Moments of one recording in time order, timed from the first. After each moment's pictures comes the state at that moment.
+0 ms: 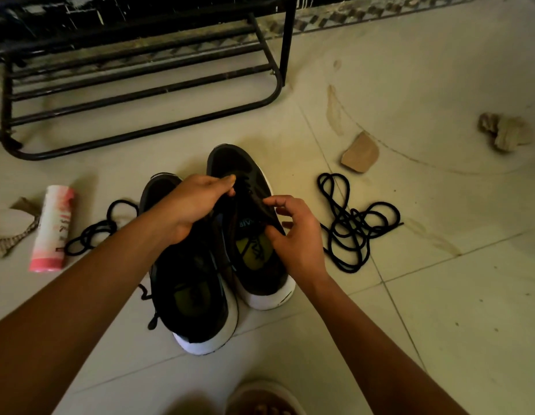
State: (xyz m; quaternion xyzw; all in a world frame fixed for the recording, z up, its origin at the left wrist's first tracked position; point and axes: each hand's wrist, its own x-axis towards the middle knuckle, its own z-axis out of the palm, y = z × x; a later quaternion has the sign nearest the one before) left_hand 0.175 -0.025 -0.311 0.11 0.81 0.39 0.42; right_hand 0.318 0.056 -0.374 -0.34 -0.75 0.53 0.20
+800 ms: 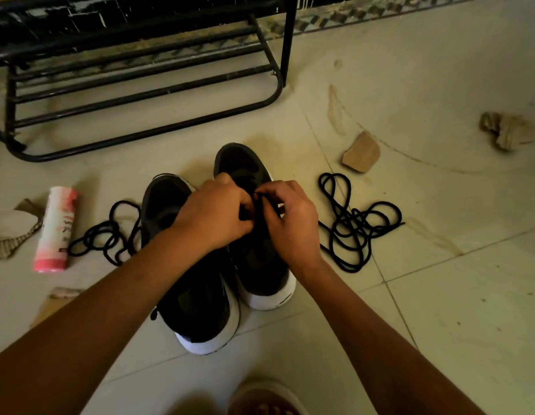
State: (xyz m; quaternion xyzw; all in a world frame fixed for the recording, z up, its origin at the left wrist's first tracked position) left_hand 0.197 -0.020 -0.302 0.43 0.86 0.08 0.25; right_hand 0.300 0.062 -0.364 -0.28 -0.81 0.43 0.27
